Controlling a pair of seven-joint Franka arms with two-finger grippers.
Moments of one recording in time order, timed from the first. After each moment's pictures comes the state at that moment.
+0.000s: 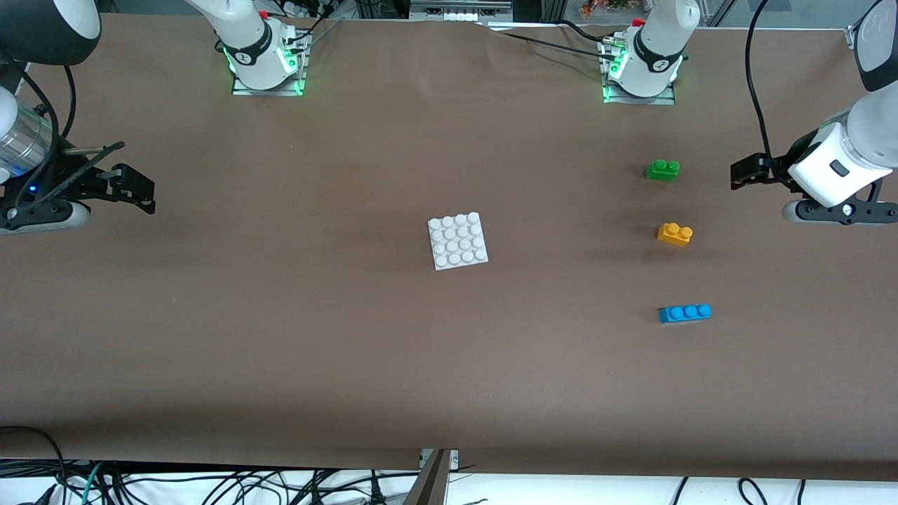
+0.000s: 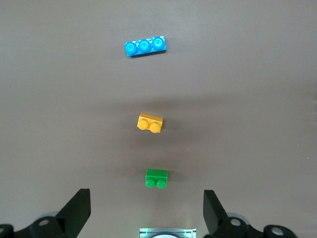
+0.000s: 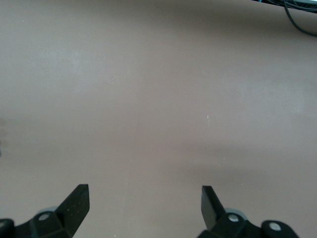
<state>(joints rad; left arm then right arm) 0.03 0.10 -0.08 -1.60 0.04 1.48 -0.01 0.15 0.14 -0.07 -1.48 -0.04 1.66 -0.06</state>
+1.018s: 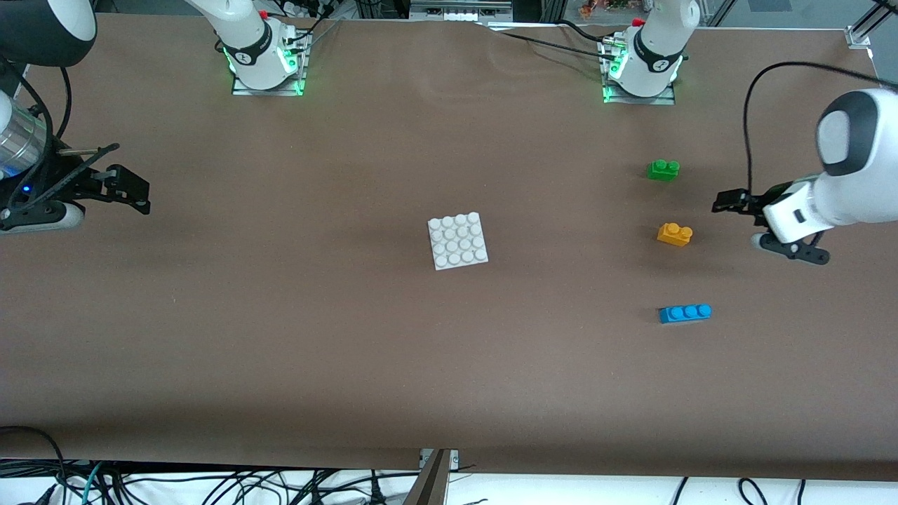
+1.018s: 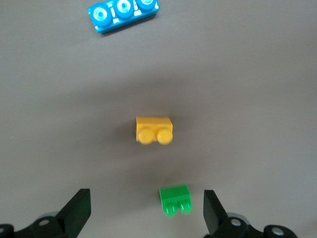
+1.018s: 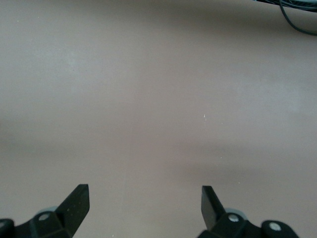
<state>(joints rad) 0.19 0.17 -0.09 -1.99 -0.05 1.89 0.36 0.15 0.14 -0.07 -1.48 -0.04 1.66 -0.06</state>
